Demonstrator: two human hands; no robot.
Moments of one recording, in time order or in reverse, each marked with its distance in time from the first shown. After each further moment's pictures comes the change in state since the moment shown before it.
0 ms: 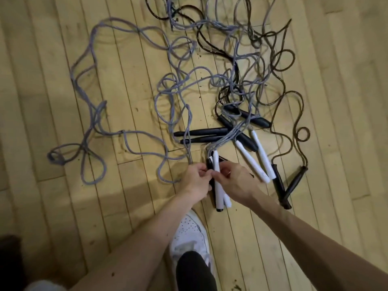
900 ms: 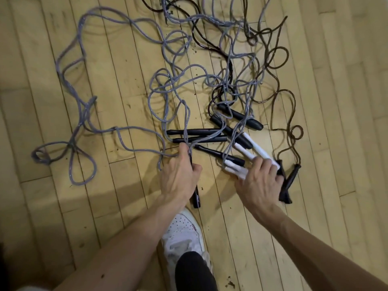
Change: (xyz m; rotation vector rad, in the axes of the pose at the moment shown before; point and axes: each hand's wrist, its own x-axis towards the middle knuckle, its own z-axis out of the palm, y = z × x) left_hand -0.001 0.007 -0.020 0.664 0.368 0.303; right_hand -0.011 0.048 0.006 -0.699 0.549 0.204
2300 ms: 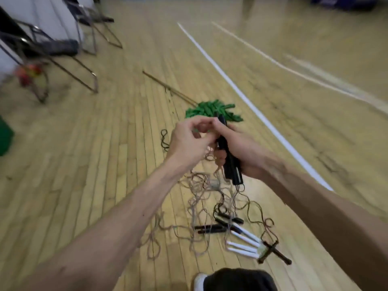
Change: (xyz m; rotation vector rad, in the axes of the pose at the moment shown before) left_hand -0.255 0.220 -0.458 -0.699 0.368 0.688; right_hand -0.175 0.011 -0.556 1.770 -0.345 -0.613
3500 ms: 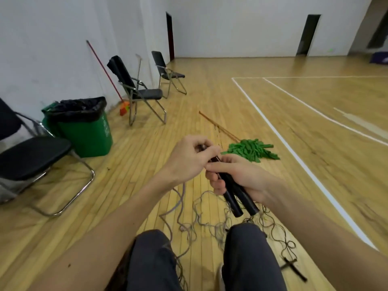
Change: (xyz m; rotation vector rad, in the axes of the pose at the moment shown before) left_hand -0.256 0.210 -0.135 0.284 0.075 0.196; right_hand -0.283 -0.084 0.148 -0.069 -0.627 0.039
